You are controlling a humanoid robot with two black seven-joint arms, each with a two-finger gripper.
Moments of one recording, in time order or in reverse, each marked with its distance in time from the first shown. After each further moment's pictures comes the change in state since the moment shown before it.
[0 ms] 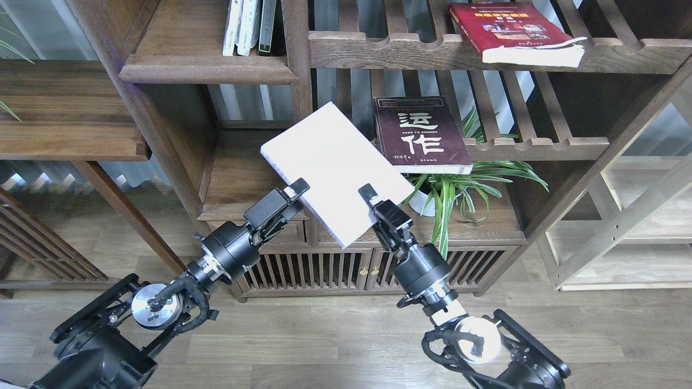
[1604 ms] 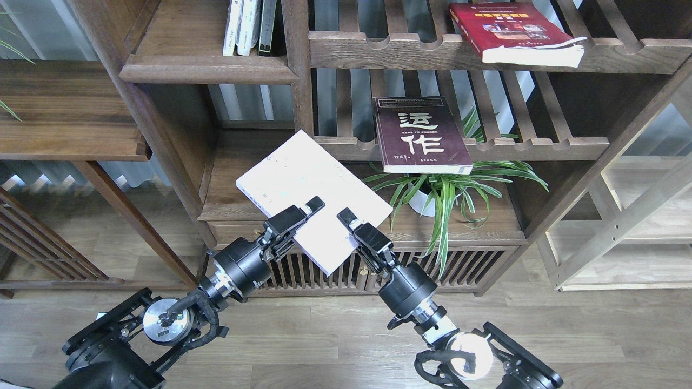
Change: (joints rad) left arm 0.032 -0.019 0.045 -0.003 -0.014 0.000 -0.015; right arm -0.024 0.000 -0.066 -0.006 -0.038 0.000 -0.001
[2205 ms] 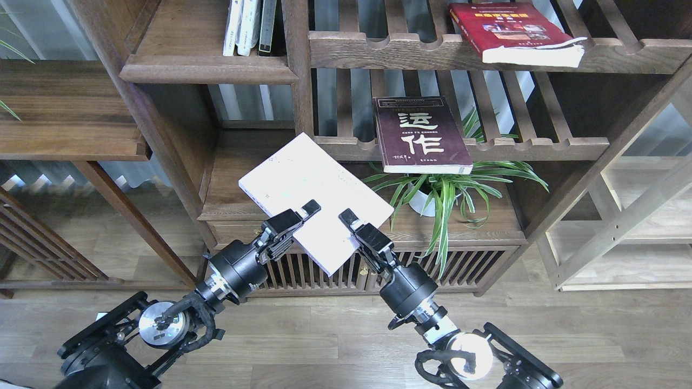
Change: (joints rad) left arm 0.018 0.008 -0.010 -0.001 -0.001 0.000 -0.002; right arm -0.001 0.000 0.012 -0.012 0.000 0.000 0.002
